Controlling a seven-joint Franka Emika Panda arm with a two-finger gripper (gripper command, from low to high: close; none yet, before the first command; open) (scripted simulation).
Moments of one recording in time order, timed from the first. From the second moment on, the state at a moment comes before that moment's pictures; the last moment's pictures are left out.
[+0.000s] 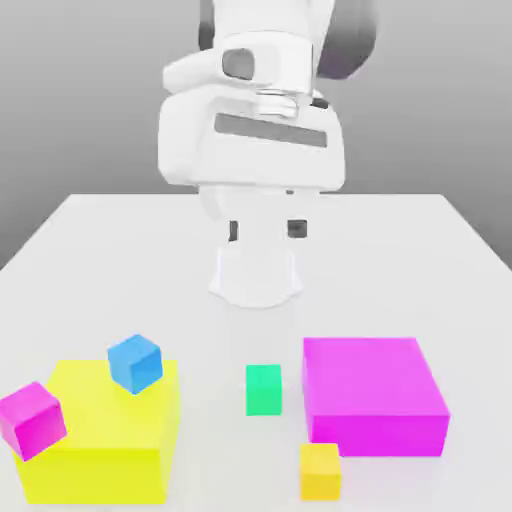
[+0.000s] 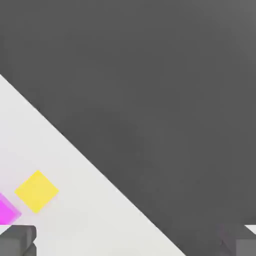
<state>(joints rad) 0.22 -0.40 -0.21 -2.69 -0.15 2.64 0.01</state>
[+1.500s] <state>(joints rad) 0.07 -0.05 -0.16 -2.82 0.01 2.76 -0.61</state>
